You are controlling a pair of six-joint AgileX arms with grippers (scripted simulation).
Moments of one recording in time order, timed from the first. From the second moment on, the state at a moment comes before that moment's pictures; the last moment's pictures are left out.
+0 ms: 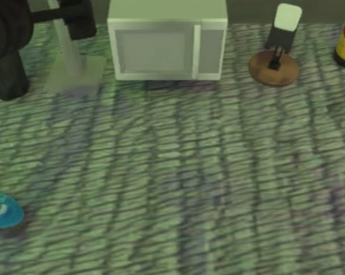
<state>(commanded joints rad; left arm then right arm) -0.41 1.24 1.14 -0.42 -0.25 -0.35 0.00 0.00 0.00 0.00 0.00 0.00</state>
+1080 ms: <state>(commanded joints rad) -0.72 2.21 1.99 -0.75 -0.43 -0.60 0.00 0.00 0.00 0.00 0.00 0.00</state>
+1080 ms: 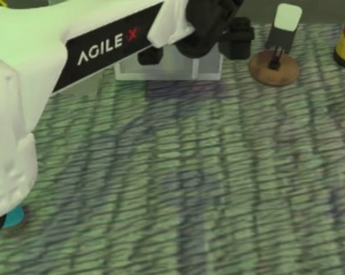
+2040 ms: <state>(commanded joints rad) -0.65 2.42 2.10 -0.64 -0.39 -0.54 0.00 0.00 0.00 0.00 0.00 0.00</state>
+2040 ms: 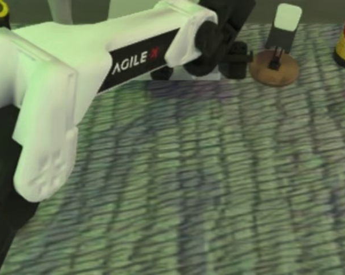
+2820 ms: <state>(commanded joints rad) -0.65 2.42 2.10 -0.64 -0.39 -0.54 0.00 0.00 0.00 0.00 0.00 0.00</state>
